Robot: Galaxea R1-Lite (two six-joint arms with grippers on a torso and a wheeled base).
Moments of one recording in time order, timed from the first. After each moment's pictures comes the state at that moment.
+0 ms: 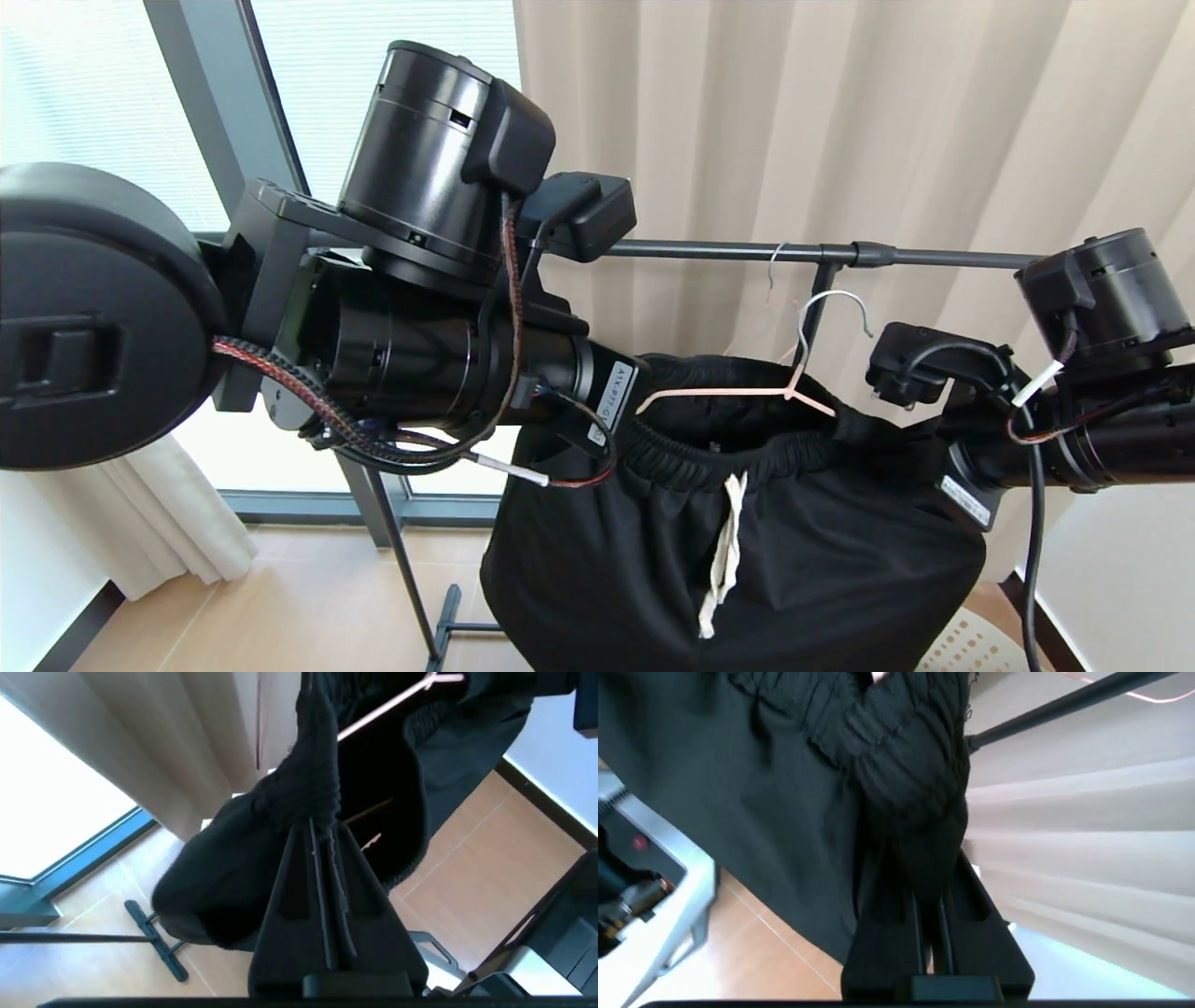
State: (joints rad) left arm -0.83 1.71 -1.43 0.28 0.07 -0.04; right arm 0.37 1.54 -1.02 0.29 -0.01 -0.55
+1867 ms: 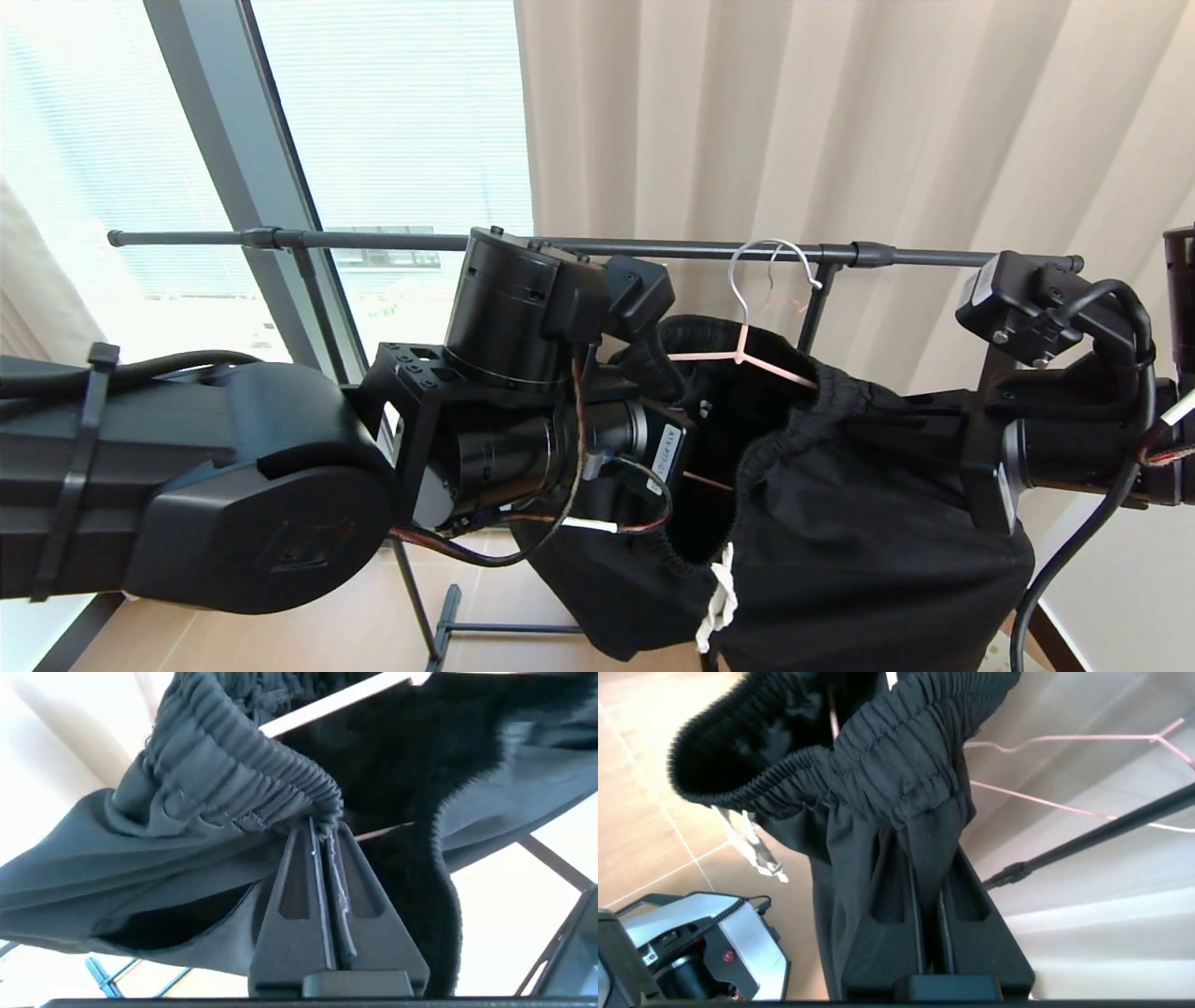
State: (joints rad) left arm -0.85 1.81 -1.17 -0.21 0.03 -0.05; right arm 0.43 1.37 -0.88 0.02 0.28 -0.36
